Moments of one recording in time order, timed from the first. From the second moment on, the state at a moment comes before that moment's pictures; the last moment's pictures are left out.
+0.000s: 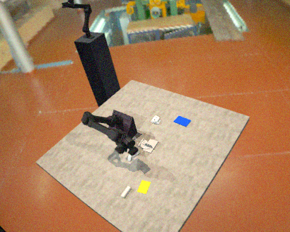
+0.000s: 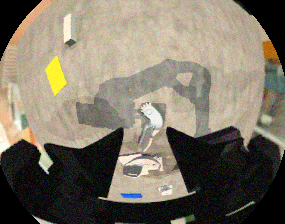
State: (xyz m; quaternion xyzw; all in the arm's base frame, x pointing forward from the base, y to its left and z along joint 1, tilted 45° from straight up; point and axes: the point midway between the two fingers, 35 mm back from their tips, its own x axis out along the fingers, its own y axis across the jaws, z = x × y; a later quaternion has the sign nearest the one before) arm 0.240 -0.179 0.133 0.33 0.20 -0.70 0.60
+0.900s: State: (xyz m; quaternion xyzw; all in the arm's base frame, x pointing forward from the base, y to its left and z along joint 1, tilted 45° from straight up) arm 0.240 -0.179 0.133 0.33 0.20 -0.70 0.60
